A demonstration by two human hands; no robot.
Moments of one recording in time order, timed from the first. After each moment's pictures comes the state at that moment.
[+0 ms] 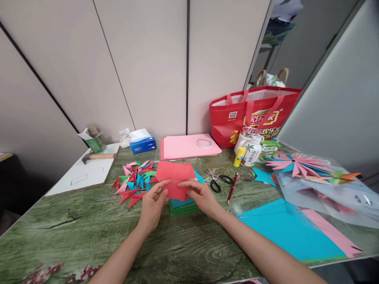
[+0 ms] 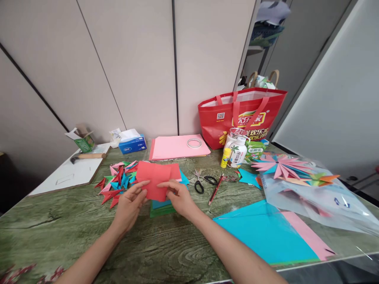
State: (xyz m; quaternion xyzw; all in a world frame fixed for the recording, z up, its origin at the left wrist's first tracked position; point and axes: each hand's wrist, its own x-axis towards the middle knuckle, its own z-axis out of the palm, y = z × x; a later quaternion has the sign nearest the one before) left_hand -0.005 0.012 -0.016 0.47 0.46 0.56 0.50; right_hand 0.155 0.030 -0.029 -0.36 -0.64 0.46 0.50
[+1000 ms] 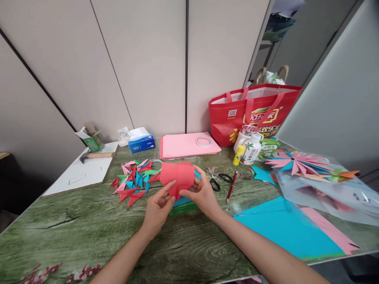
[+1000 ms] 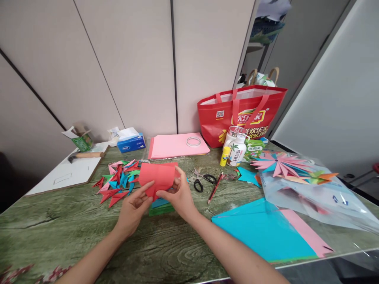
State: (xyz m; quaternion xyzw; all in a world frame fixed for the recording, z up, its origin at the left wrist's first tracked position) left_hand 0.006 -0.002 -0.014 0.55 0.46 0.52 0.47; right_hand 0.148 0.025 -0.026 -0.31 -0.45 0.57 0.61
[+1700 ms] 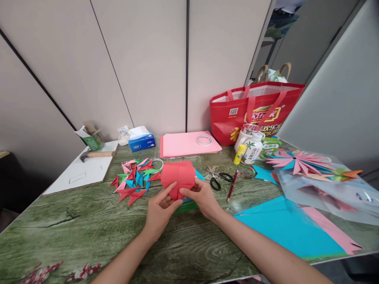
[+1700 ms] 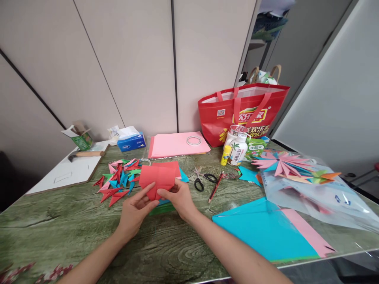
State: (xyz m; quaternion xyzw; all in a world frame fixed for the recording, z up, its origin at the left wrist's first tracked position) left_hand 0.012 -0.005 -0.019 0.49 0.46 0.53 0.51; right_hand 0.146 0.023 -0.031 -0.35 -0.46 0.59 0.56
